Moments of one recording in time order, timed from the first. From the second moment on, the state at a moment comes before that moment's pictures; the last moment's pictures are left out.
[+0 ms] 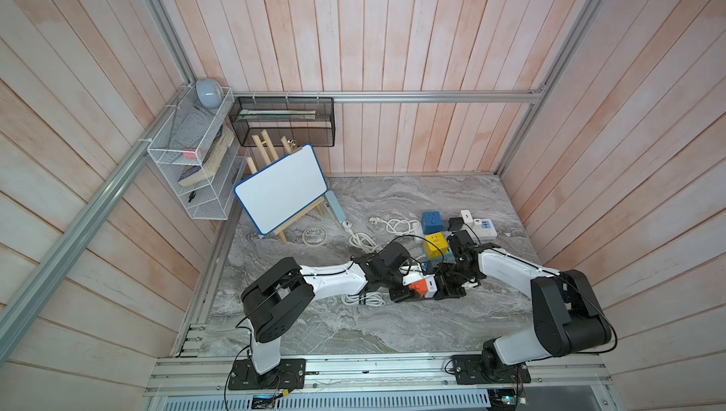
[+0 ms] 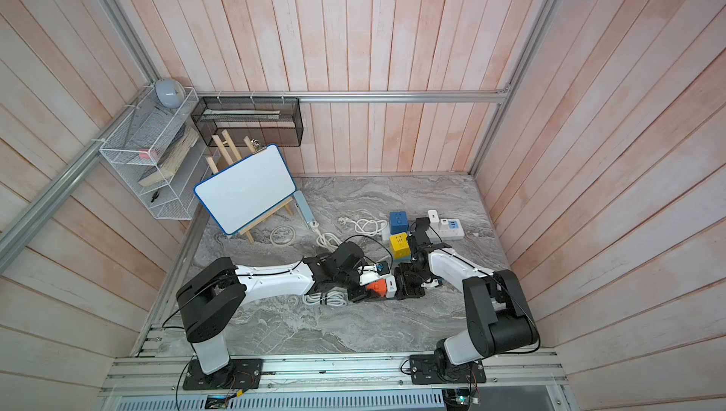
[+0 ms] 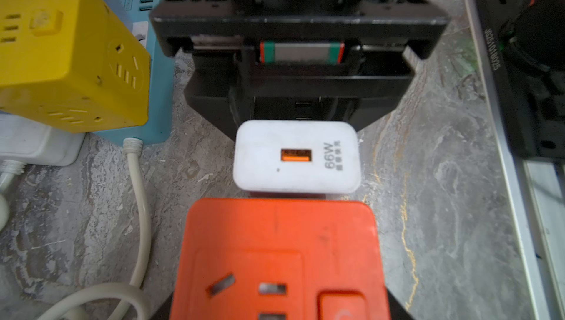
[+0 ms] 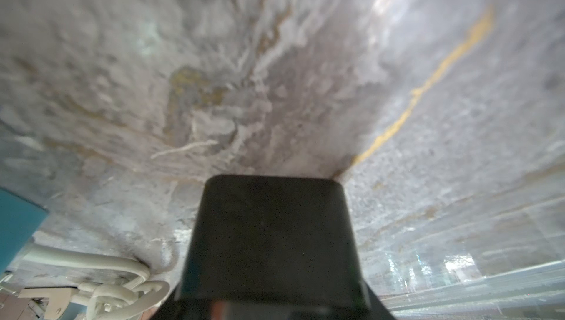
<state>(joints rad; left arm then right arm) -0.99 1.84 1.11 -0.09 0.29 0.38 0.26 1.50 0.74 -0.71 -0.37 1.70</state>
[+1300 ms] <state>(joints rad) -1.04 1.75 1.01 -0.04 0.13 0.38 0.27 1.56 0.77 -0.71 -0.45 1.72</state>
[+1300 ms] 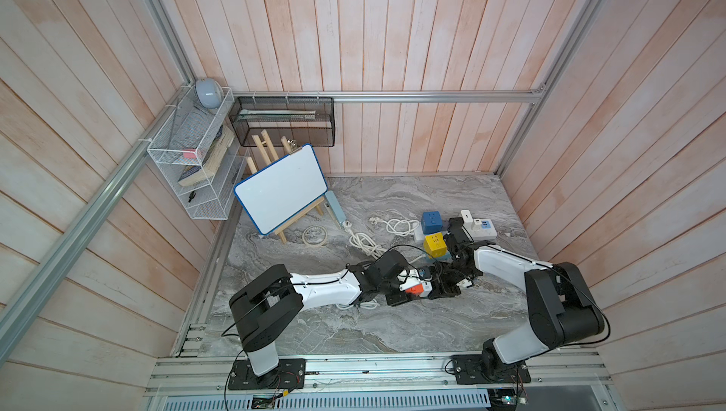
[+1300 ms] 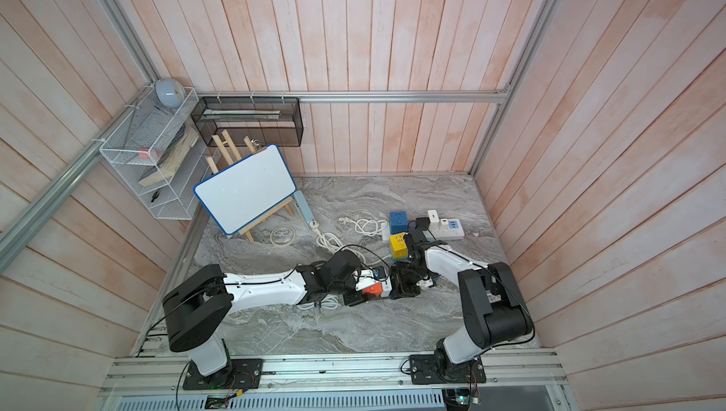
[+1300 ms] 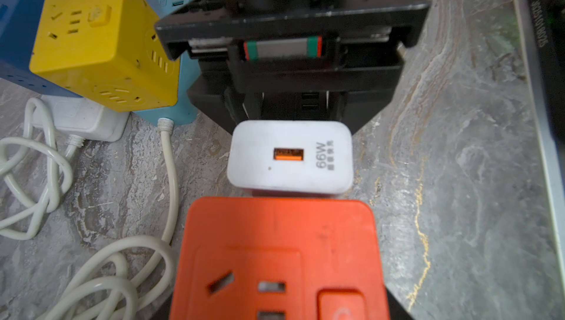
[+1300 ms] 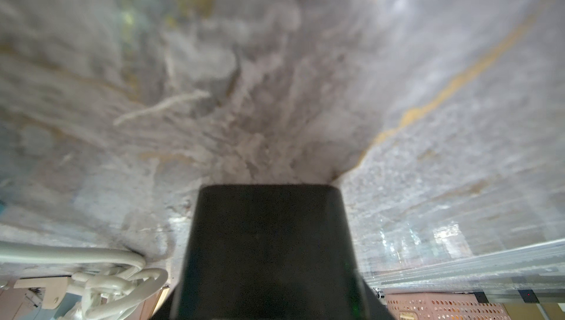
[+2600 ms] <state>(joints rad) -1.04 1.76 1.08 -0.15 0.12 0.34 0.31 1.56 0.80 -0.73 -0.39 1.77</state>
